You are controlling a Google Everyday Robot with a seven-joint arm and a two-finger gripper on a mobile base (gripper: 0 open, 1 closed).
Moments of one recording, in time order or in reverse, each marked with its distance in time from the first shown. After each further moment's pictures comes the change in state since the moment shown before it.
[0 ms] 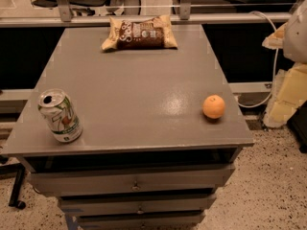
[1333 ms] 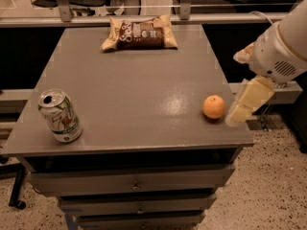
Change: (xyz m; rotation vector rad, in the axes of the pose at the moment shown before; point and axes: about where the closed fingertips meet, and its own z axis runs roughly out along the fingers) arm -0.033 -0.012 0.061 -0.053 -0.202 0.063
